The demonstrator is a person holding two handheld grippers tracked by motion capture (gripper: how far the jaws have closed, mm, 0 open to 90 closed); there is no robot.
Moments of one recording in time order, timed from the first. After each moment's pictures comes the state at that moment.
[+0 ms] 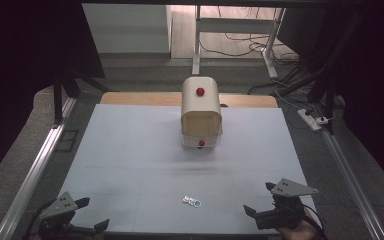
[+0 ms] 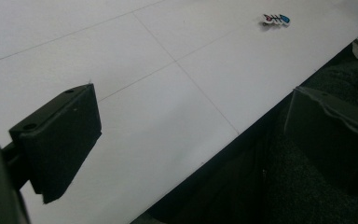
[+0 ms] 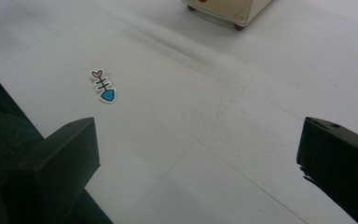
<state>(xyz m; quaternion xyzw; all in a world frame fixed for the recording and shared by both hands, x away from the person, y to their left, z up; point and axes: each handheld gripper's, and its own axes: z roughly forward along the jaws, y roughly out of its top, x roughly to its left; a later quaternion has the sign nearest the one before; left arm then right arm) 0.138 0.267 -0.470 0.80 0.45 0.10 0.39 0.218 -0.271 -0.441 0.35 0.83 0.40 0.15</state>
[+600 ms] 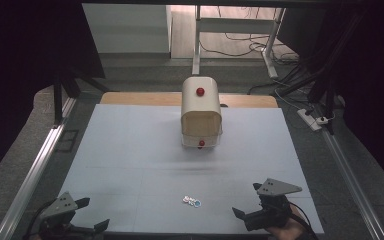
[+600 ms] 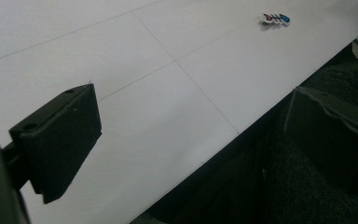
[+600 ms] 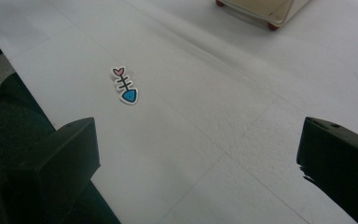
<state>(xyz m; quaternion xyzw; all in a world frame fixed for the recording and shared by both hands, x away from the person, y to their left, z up) 0.138 0.267 -0.470 0.80 0.45 0.10 0.39 0.222 -0.246 -0.449 0.32 0.85 0.39 0.14</state>
